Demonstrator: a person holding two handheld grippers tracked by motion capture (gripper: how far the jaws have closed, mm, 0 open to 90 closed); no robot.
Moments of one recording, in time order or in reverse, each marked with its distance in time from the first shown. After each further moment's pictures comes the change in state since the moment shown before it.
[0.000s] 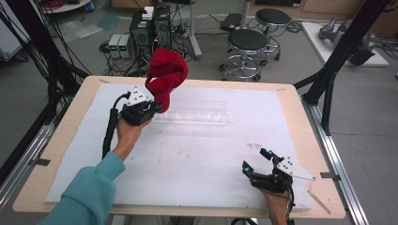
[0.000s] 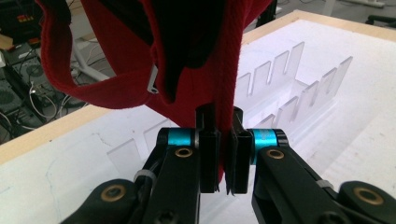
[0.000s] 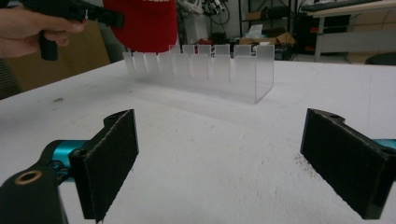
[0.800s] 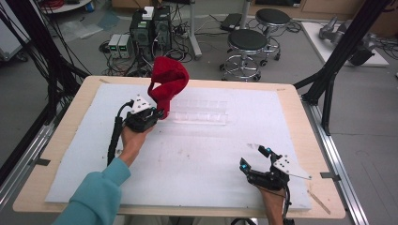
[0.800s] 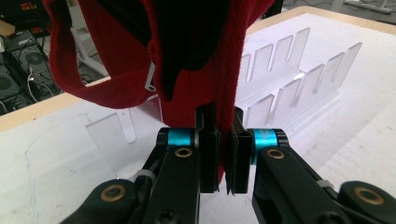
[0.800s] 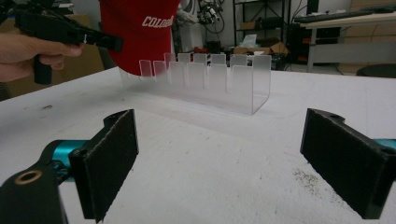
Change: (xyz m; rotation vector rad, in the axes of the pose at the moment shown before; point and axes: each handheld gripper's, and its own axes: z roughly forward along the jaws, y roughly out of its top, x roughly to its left) left arm -0.010 -0.025 0.009 0.009 0.017 -0.039; right arm 0.001 -0.001 0.009 -0.021 -0.022 -0.018
